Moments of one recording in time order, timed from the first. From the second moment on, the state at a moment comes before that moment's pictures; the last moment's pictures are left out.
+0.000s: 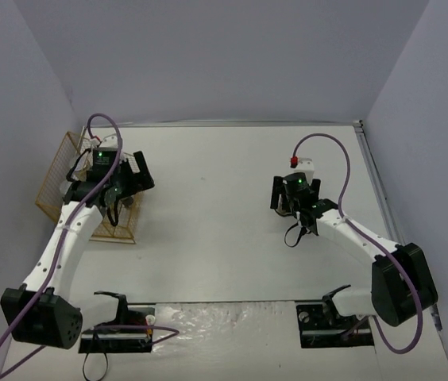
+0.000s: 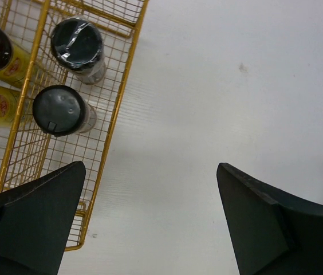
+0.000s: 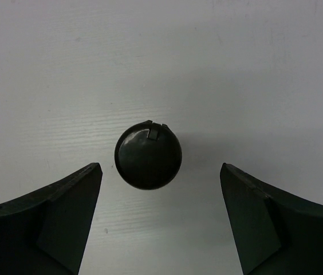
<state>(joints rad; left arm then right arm) -0.14 1.19 1.13 -0.67 -0.05 -0.44 0.44 1.31 0.73 -0.16 0.38 0.37</state>
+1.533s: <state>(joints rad) -0.15 0.93 0.88 -0.52 0.20 -0.21 0.94 1.78 1.15 -0.03 0.22 0.15</state>
